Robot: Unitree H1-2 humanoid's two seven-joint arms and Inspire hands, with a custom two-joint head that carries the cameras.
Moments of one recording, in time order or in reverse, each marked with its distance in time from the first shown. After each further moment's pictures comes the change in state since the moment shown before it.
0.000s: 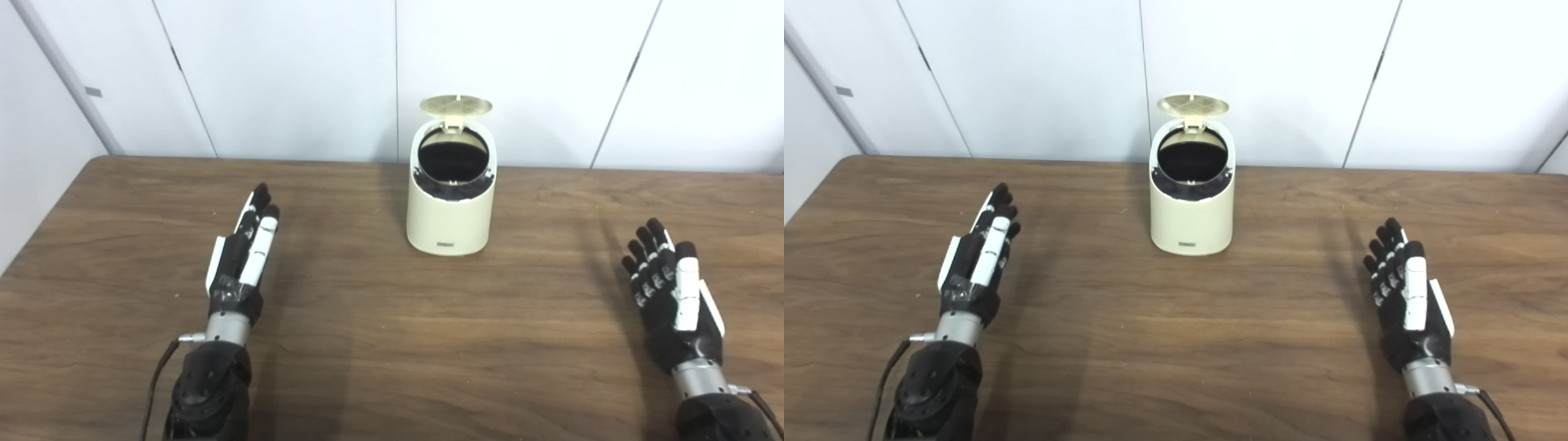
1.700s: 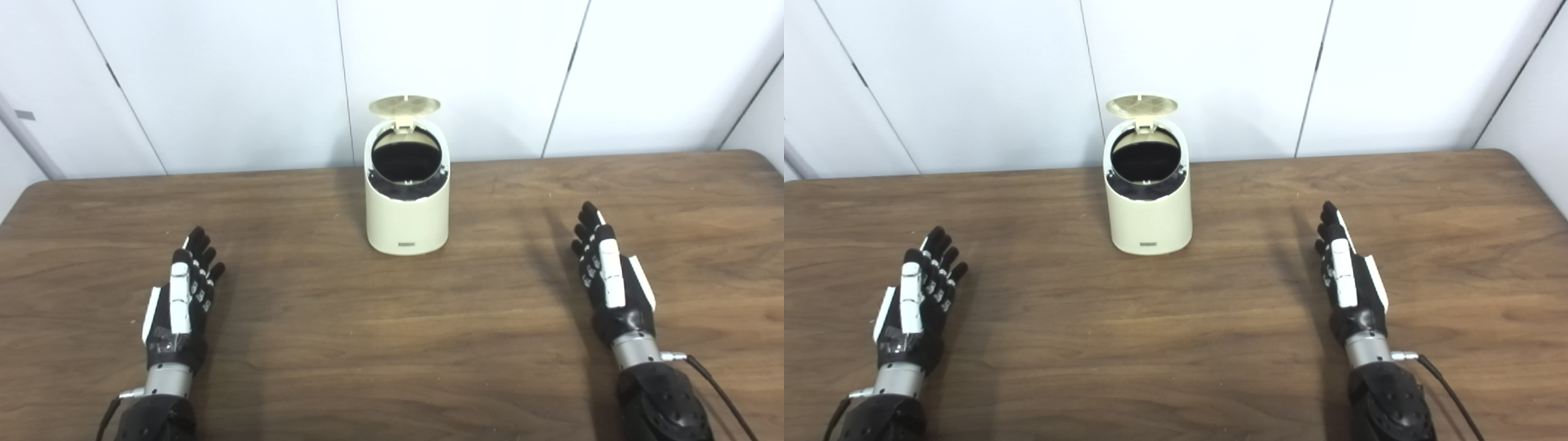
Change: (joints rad) left arm 0.045 0.071 0.026 0.142 -0.119 -0.144 -0.076; right arm -0.012 0.048 0.041 0.032 -0.186 -0.063 -0.072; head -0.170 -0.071
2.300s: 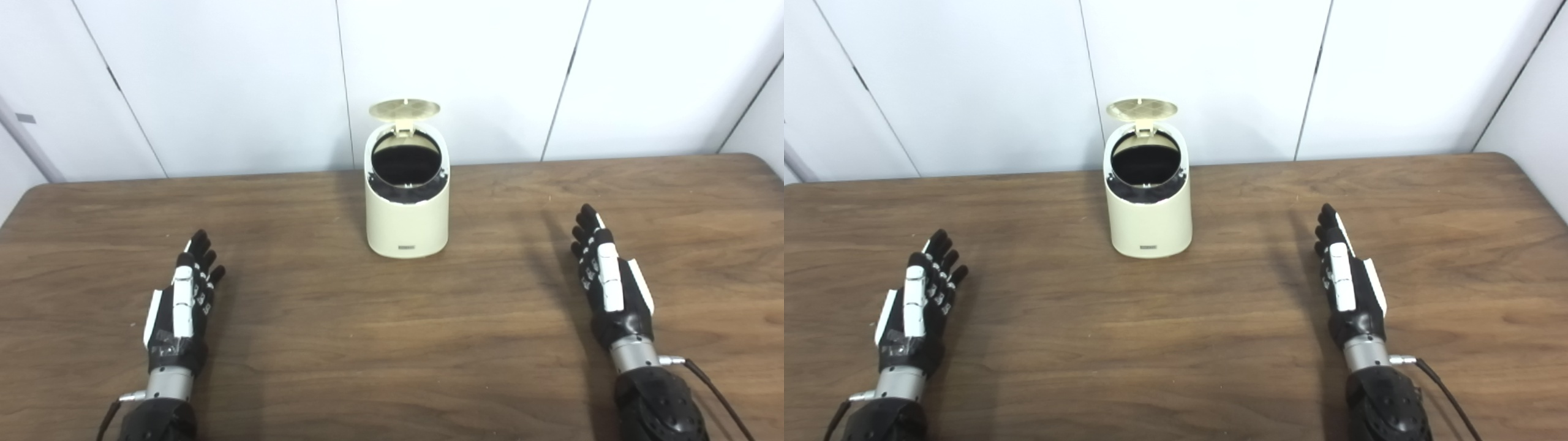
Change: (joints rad) left arm 0.002 0.000 -0.016 0.004 0.045 -0.018 0.010; right arm 0.000 0.001 0.004 0.012 -0.008 -0.031 -0.003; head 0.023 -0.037
